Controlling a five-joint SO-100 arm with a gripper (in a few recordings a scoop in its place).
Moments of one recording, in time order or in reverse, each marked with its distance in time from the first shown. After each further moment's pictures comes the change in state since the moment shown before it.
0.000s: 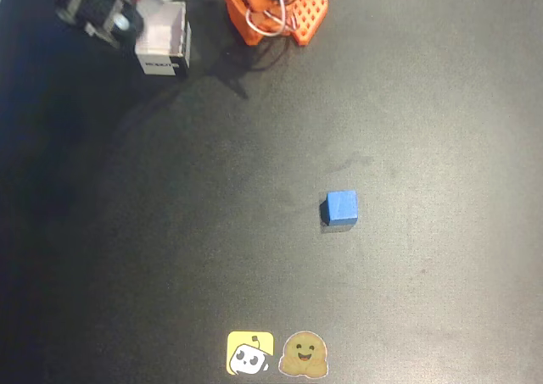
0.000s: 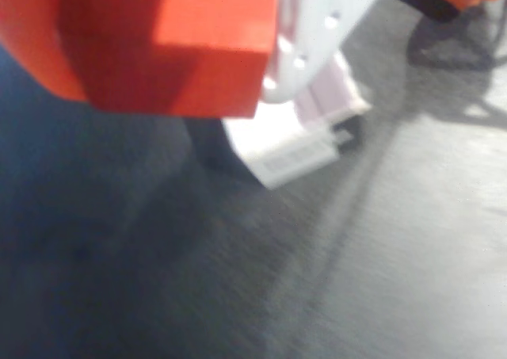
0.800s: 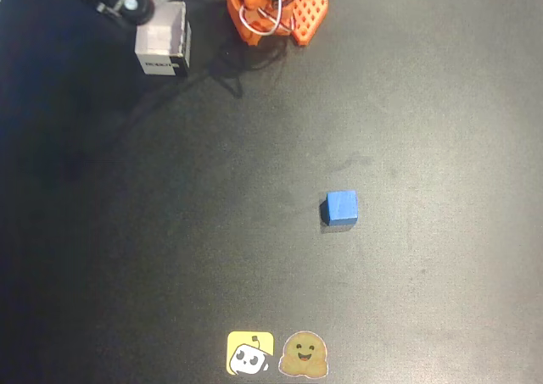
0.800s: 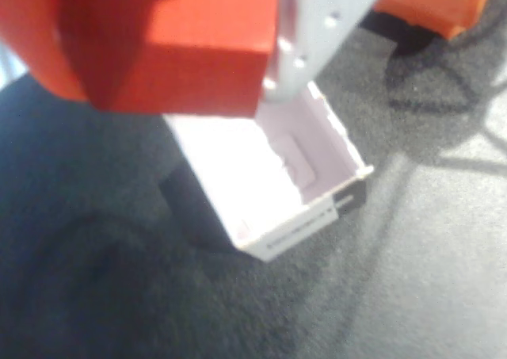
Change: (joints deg) arm 6.8 10.3 13.2 0.0 2.0
